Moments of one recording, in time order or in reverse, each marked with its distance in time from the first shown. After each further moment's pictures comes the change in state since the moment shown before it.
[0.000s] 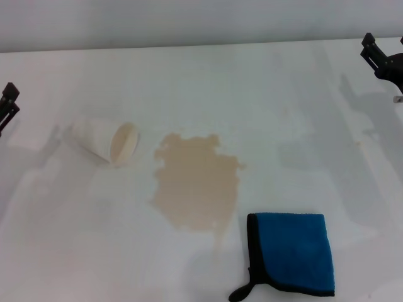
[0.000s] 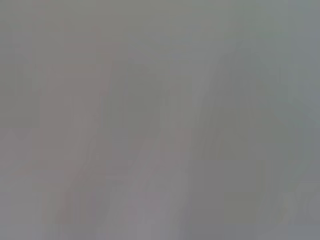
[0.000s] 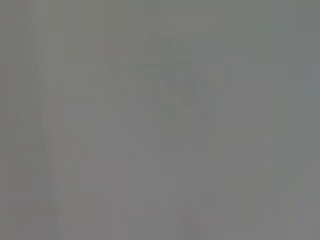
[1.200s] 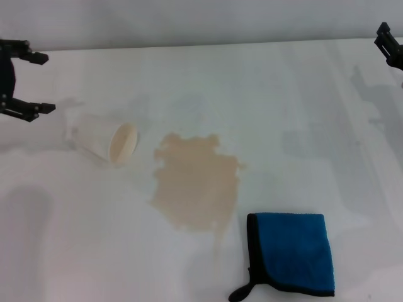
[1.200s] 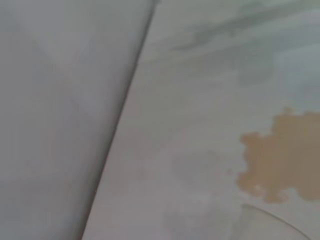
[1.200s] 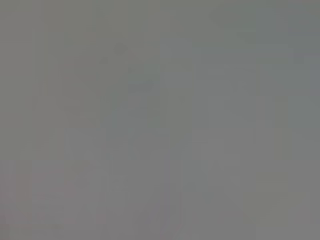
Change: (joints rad) left arm -0.633 0.212 0.031 -0.490 1.185 0.200 -0.125; right arm 0.032 0.003 0.116 -0.023 0.003 -0.086 -0.012
